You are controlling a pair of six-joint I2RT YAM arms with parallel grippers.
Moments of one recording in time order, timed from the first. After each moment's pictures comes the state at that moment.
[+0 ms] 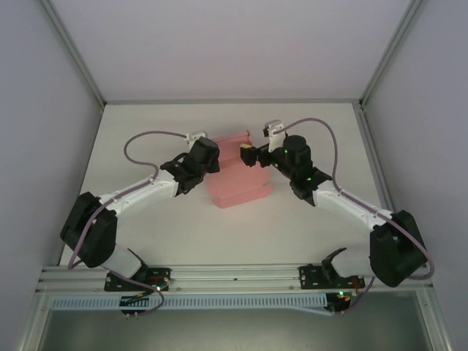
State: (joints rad) left arm -0.74 1.51 1.04 -0.27 -0.41 -0.66; right arm 0.57 1.29 0.82 0.25 -0.08 0.13
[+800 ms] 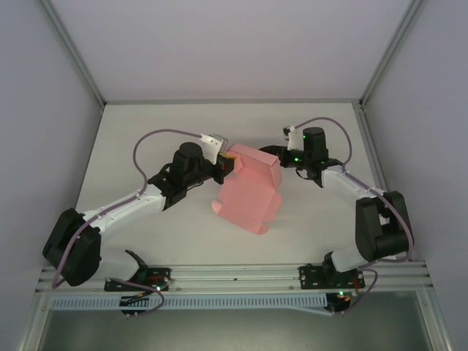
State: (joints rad) left arm -0.73 1.37 0.87 0.15 0.20 -0.27; right arm 0.28 1.50 0.88 0.03 -0.71 0.39
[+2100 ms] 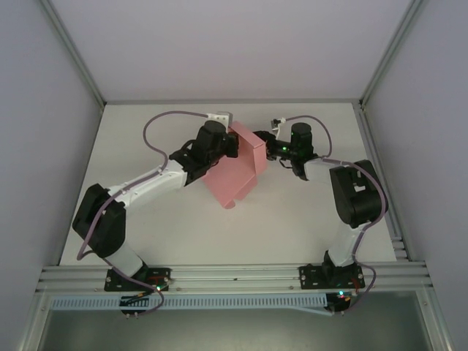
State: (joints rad) left arm -0.77 1.63 1.24 -0.06 -0.16 -0.47; right arm 0.32 1.82 0.96 0.58 -0.87 0.89
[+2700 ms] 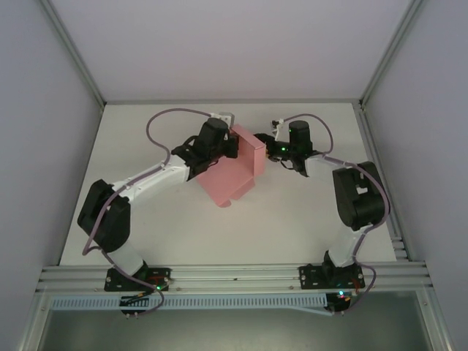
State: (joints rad) left arm -0.75 1.65 1.27 -0.18 -0.12 -0.42; right arm 0.32 1.77 1.01 0.24 -0.75 0.65
